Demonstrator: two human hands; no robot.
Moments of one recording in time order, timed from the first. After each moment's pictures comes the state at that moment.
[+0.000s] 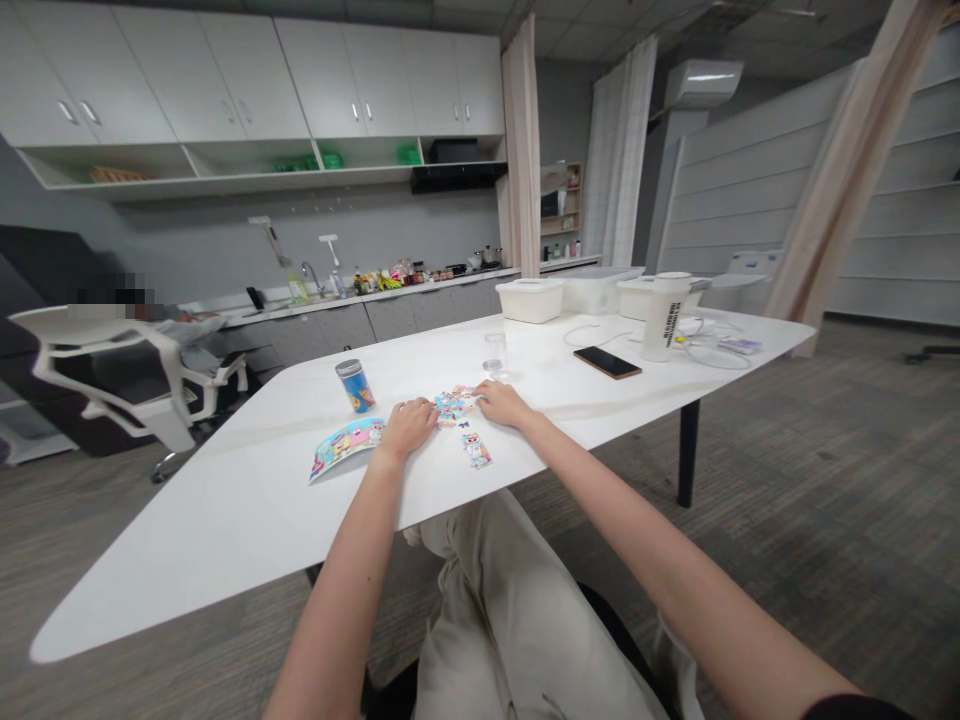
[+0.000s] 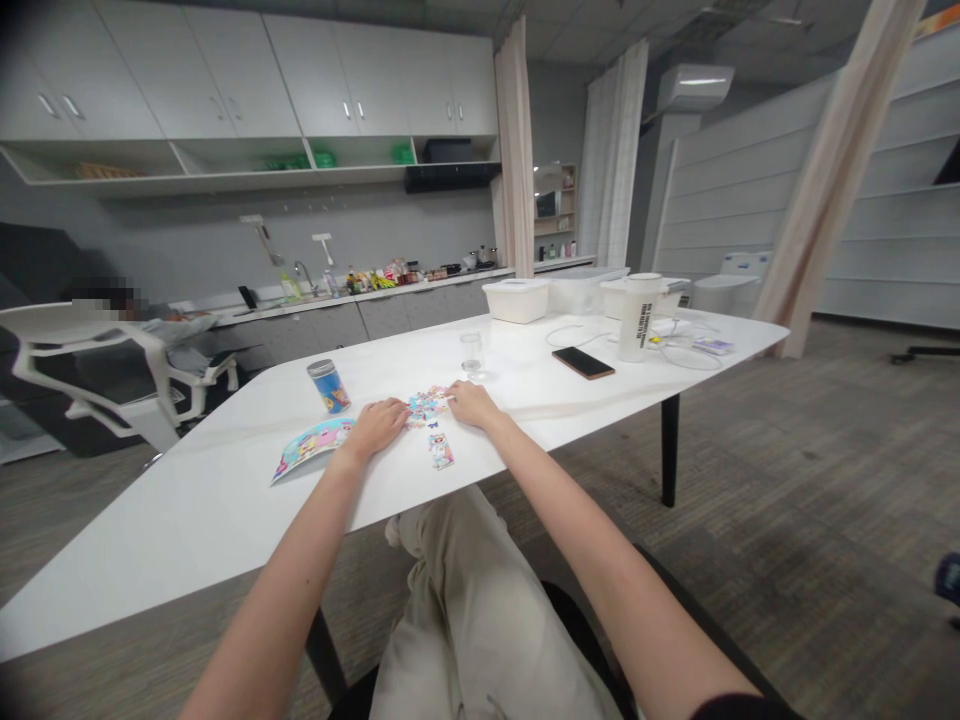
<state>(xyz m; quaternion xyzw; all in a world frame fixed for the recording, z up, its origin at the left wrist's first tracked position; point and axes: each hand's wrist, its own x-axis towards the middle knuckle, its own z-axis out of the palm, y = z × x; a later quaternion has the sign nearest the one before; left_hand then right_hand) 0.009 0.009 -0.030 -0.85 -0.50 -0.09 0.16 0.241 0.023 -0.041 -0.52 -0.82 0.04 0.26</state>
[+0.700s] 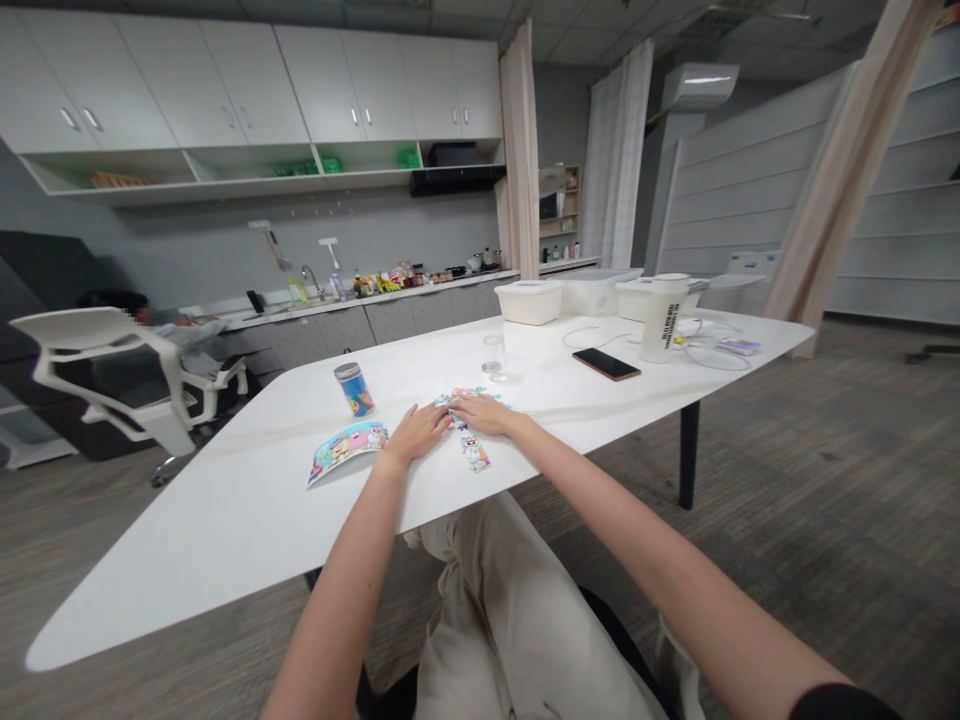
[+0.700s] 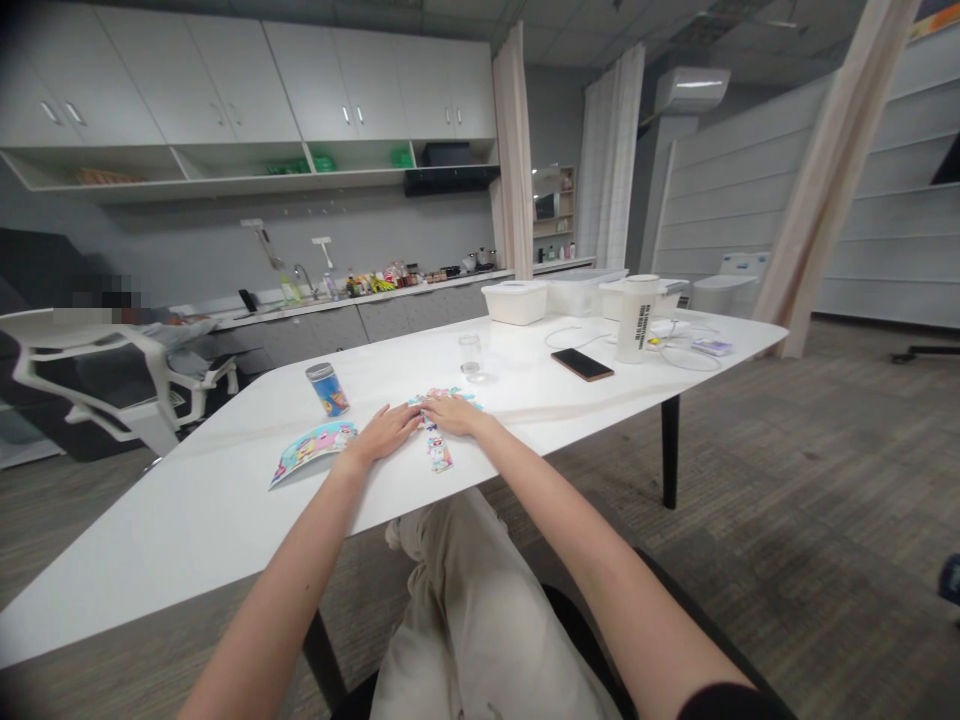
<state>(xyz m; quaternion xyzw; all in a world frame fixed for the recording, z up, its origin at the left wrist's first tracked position) 0.018 0.010 -0.040 -0.88 -0.46 -0.08 0.10 0.217 0.026 -0.043 -0.41 -0.89 0.08 0.19</state>
